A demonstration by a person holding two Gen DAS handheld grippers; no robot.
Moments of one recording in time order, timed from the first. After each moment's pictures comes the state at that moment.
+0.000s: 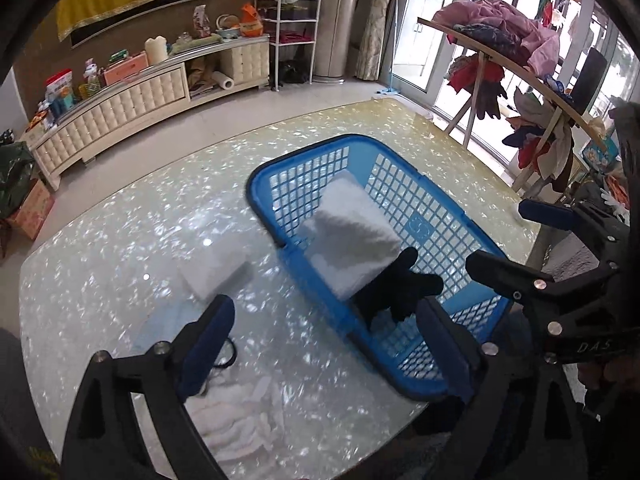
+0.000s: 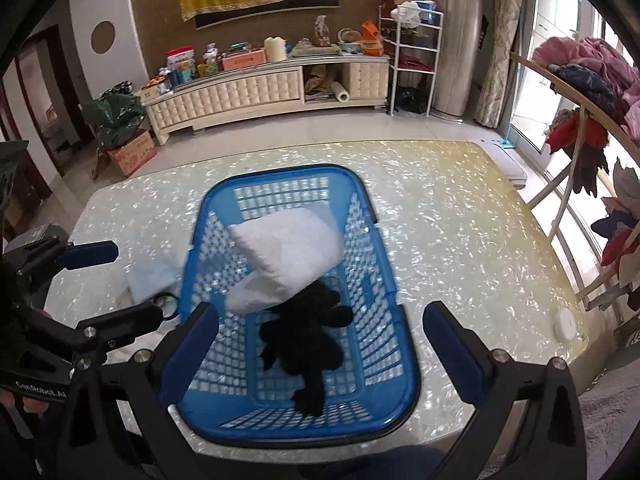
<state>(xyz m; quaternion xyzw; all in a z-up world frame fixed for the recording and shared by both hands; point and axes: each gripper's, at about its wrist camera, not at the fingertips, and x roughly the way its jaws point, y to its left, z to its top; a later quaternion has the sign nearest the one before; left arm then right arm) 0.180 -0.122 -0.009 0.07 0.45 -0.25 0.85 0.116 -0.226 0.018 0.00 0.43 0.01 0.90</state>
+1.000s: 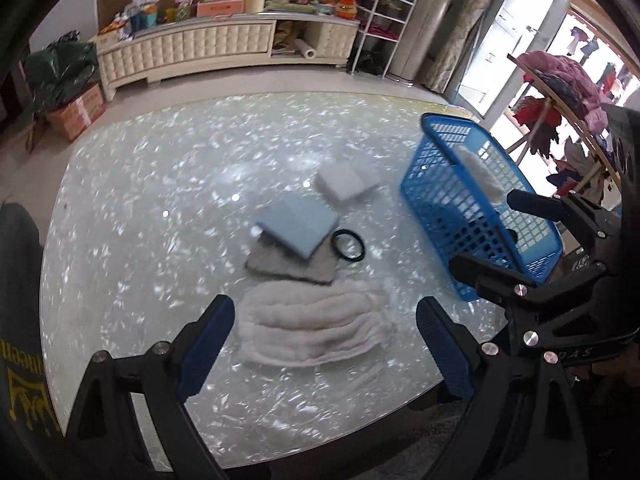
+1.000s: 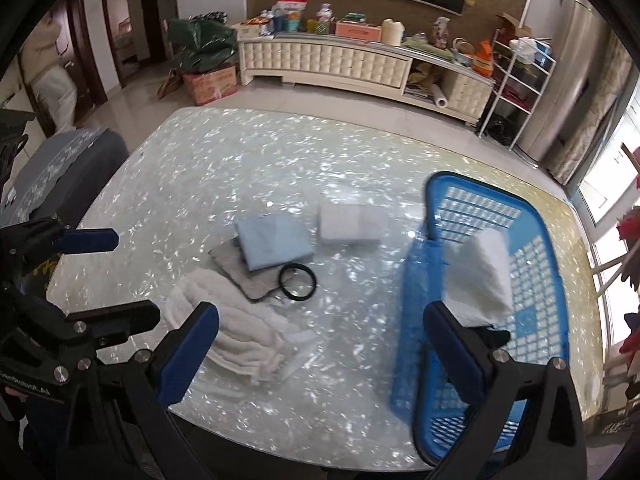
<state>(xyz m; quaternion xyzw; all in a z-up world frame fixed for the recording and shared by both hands) 0.129 0.057 -0.039 -0.04 0.50 -0.15 0.85 0.145 -0.064 -0.025 -0.13 0.46 0.13 0.87</state>
